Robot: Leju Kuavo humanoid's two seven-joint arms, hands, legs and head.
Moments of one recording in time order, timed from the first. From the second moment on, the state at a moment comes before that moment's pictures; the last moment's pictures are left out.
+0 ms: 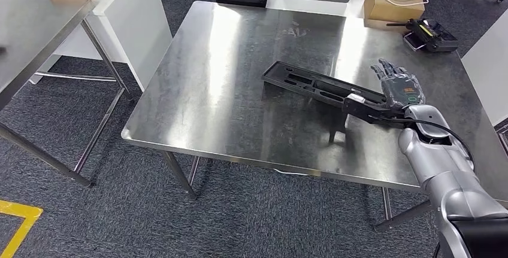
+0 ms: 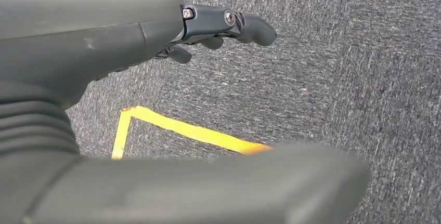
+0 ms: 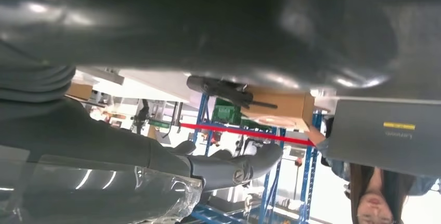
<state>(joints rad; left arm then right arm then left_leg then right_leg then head) -0.09 -0.09 0.56 -0.20 -0.26 0.19 -0.39 -0.91 -0.29 0.37 -0.52 1.23 -0.23 -0.11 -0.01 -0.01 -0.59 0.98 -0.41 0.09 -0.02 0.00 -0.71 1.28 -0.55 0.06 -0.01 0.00</state>
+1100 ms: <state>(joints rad) -0.09 -0.09 0.58 -0.20 -0.26 0.17 -0.39 -0.90 -0.29 0.35 -0.51 1.28 -0.26 0.02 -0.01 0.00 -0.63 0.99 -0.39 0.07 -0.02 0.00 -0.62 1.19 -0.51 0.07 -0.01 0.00</state>
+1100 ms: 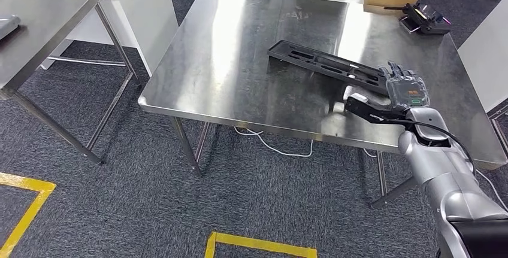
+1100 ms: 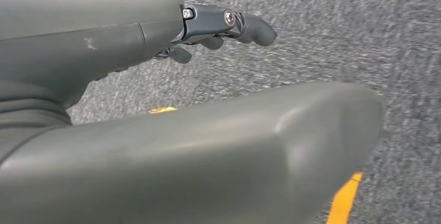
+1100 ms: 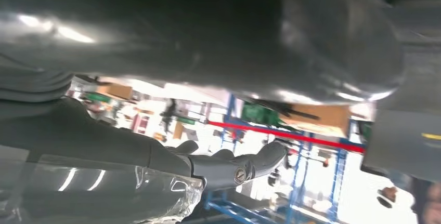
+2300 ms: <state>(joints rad) -0.09 -0.10 0.61 -0.20 -0.28 0.17 -0.38 -0.64 -0.26 0.20 -0.42 1.28 -0.64 0.25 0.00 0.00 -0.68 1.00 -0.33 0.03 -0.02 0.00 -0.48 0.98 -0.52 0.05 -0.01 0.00</state>
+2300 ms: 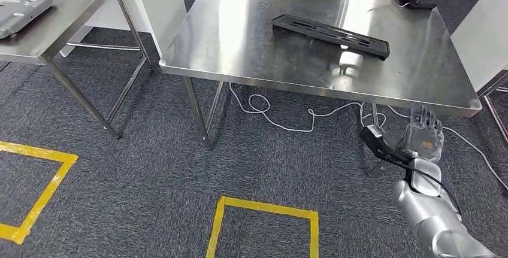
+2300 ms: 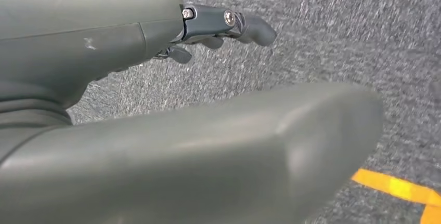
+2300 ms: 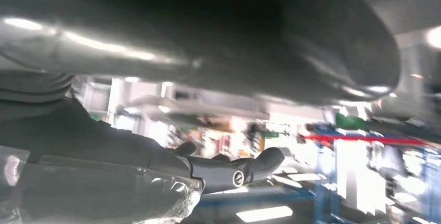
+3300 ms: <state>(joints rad) -0.14 -0.11 0.59 -0.21 -0.42 0.16 -0.35 -0.15 0.01 -0.15 -0.23 1.03 -0.22 0.15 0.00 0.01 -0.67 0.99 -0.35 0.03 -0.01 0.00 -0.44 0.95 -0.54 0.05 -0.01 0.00</state>
